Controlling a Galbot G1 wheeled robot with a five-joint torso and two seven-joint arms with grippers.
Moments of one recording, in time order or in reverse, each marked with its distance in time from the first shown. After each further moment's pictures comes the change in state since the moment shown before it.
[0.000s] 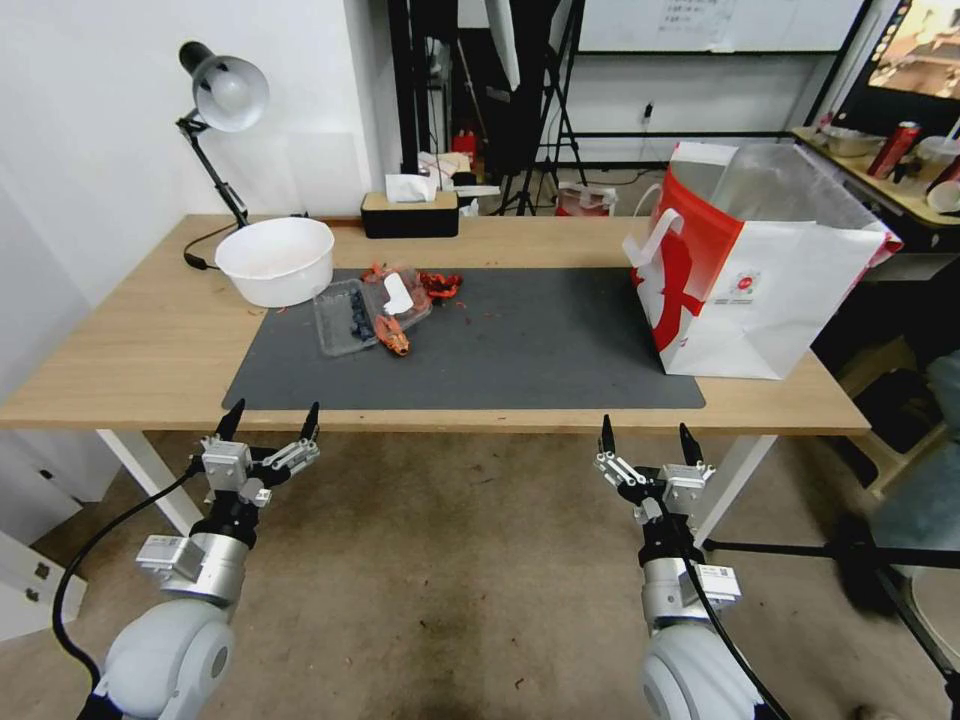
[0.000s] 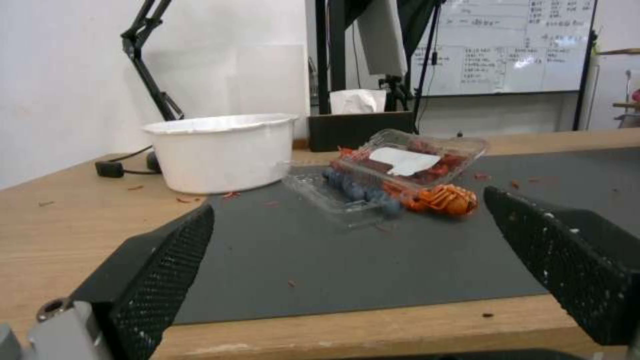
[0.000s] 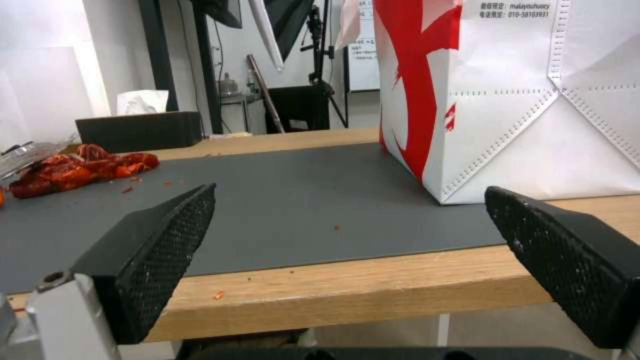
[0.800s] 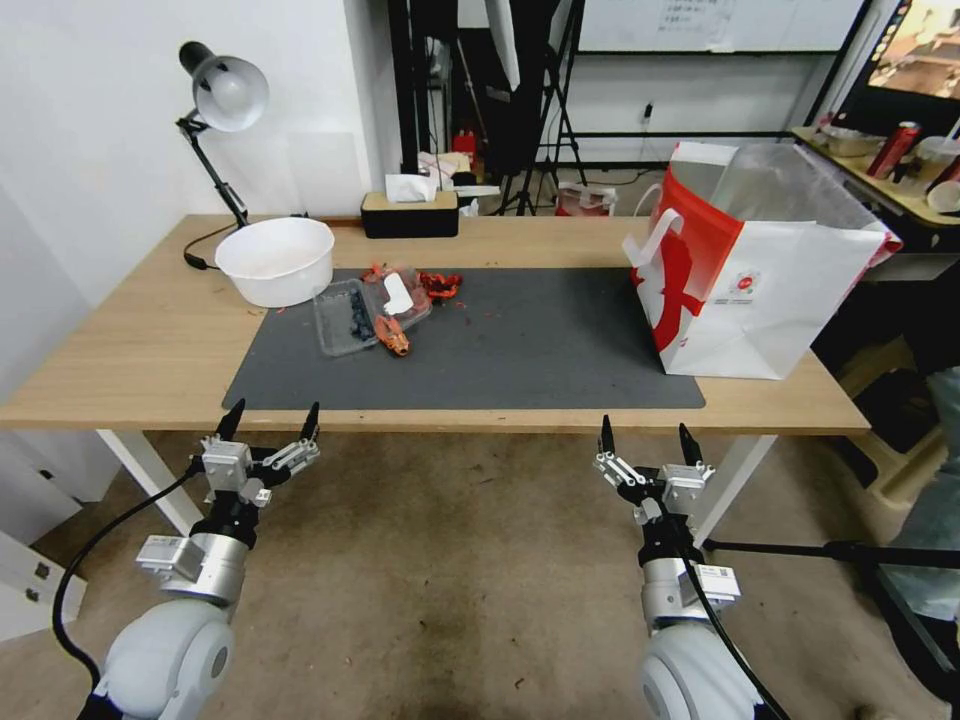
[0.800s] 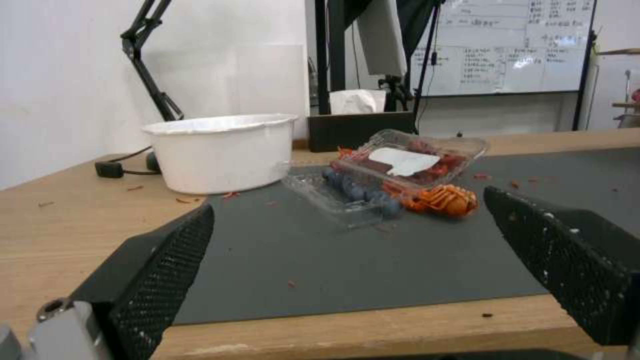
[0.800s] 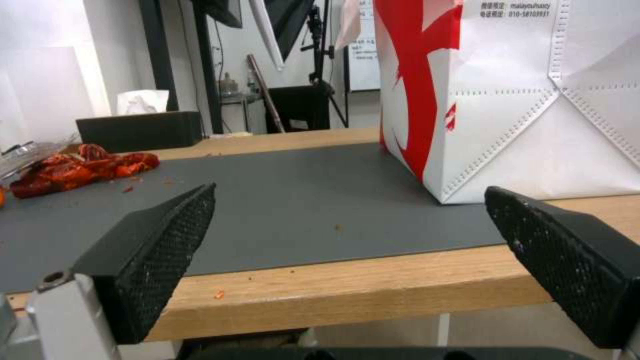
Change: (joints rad) left arm 0.000 0.000 0.000 0.000 0.001 -0.001 0.001; right arm 0.000 0.000 -0.001 0.000 0.000 0.000 0.000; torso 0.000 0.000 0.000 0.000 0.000
